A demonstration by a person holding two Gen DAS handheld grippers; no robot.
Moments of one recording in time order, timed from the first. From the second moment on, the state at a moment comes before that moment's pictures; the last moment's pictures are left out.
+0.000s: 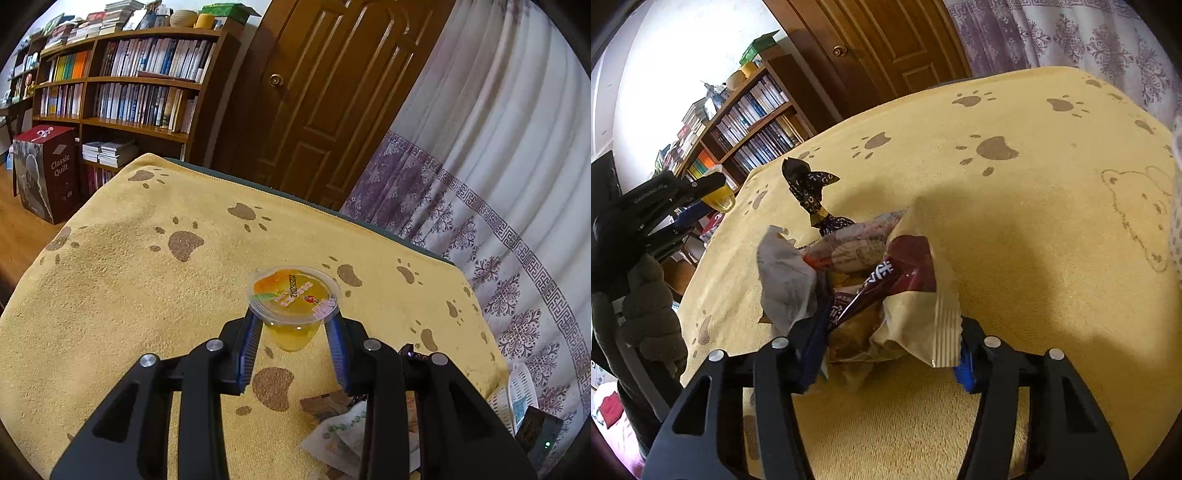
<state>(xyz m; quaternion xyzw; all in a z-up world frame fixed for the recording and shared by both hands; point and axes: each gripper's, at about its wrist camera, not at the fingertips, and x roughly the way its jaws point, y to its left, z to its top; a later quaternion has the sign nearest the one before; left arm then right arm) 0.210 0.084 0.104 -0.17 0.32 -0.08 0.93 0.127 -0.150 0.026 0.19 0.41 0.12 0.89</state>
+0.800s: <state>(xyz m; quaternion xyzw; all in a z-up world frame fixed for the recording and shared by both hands) 0.188 0.068 0.130 -0.16 0.29 -0.12 0.94 0.039 -0.222 0.103 0.21 0.30 0.04 0.93</state>
